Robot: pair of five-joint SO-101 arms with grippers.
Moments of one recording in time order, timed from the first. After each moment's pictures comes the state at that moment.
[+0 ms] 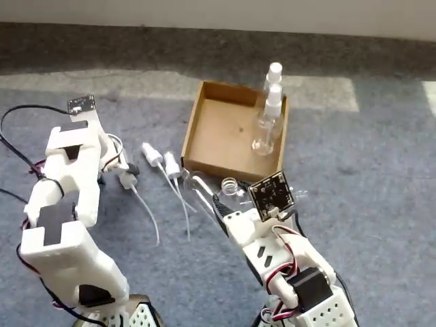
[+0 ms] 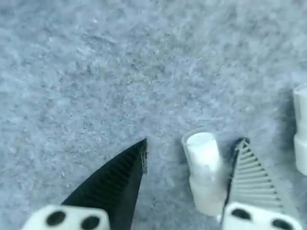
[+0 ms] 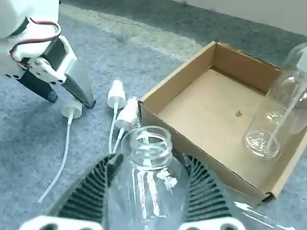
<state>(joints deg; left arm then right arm) -17.2 14.0 19.0 60.1 13.9 -33.1 -95.9 81.4 46.5 1.5</state>
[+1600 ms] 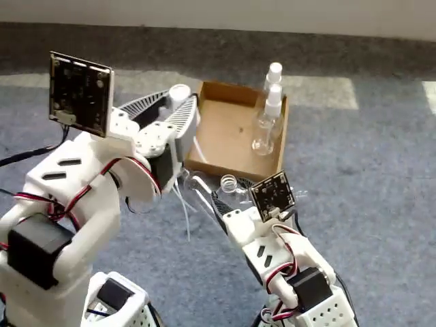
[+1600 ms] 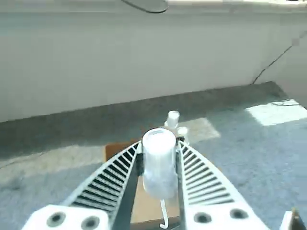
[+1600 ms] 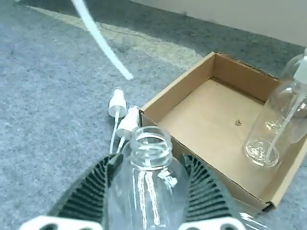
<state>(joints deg) 25.5 -46.8 -0.3 69.9 13.9 -33.1 -95.9 81.5 44.4 1.5</state>
